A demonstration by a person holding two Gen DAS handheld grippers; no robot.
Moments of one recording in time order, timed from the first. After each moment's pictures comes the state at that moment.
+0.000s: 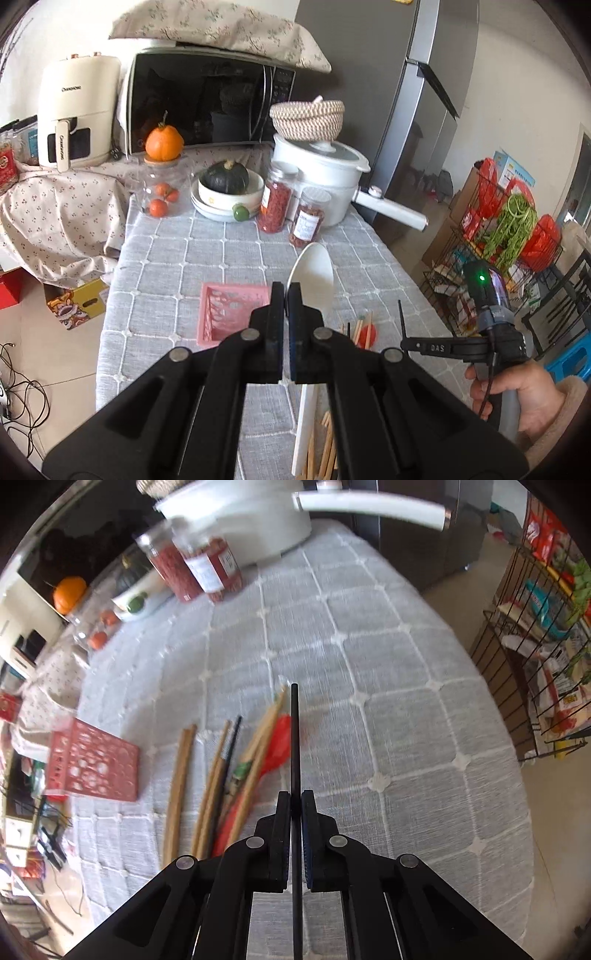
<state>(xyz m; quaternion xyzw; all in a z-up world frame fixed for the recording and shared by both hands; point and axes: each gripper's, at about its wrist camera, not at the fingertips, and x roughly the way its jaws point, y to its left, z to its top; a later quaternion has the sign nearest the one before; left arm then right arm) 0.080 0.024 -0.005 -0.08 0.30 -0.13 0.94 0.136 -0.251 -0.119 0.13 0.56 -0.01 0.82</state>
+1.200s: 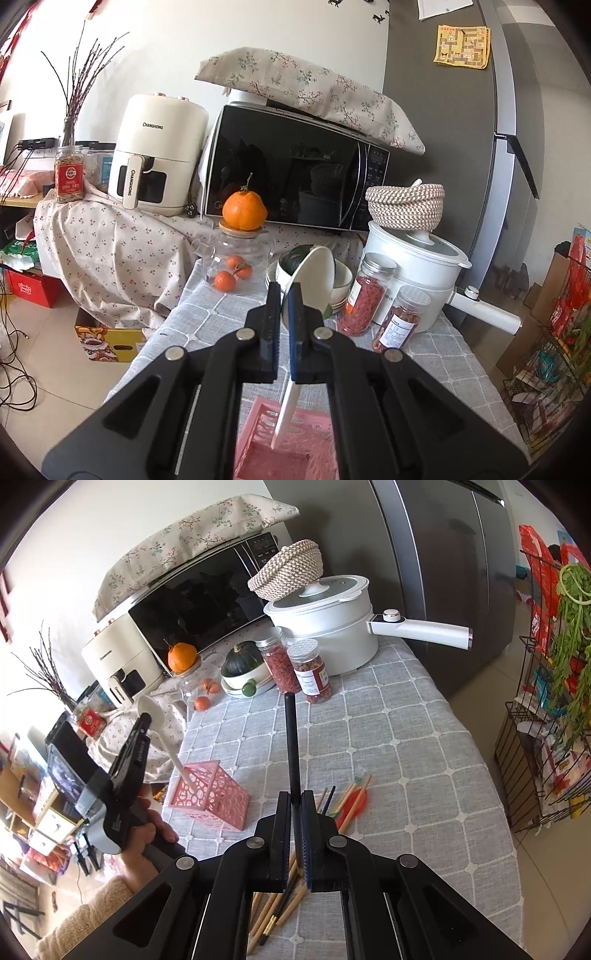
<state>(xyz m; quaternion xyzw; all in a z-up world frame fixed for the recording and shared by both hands) 0.144 0.028 -0.043 -0.12 0.14 0.05 0.98 0.072 -0.226 -0.008 0.14 0.40 0.09 0.90</state>
